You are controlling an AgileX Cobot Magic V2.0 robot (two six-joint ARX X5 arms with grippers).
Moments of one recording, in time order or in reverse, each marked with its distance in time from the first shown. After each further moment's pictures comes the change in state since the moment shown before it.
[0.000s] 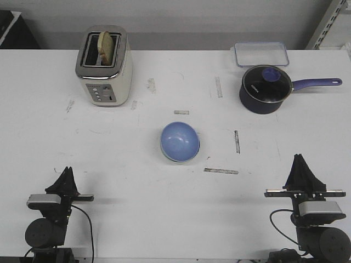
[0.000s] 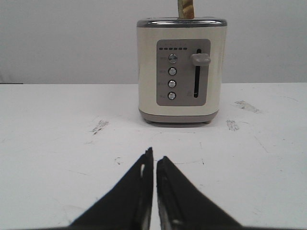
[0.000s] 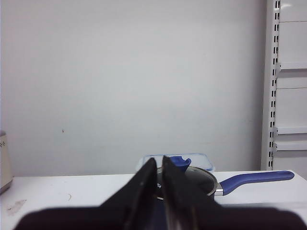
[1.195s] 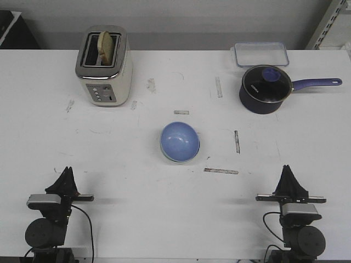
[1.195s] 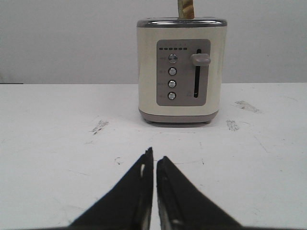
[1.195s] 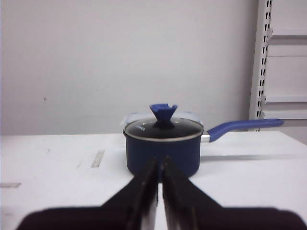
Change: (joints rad) left arm 0.000 0.000 0.000 0.000 0.000 0.000; right arm -0.146 -0.190 -0.406 0.156 -0.109 0.000
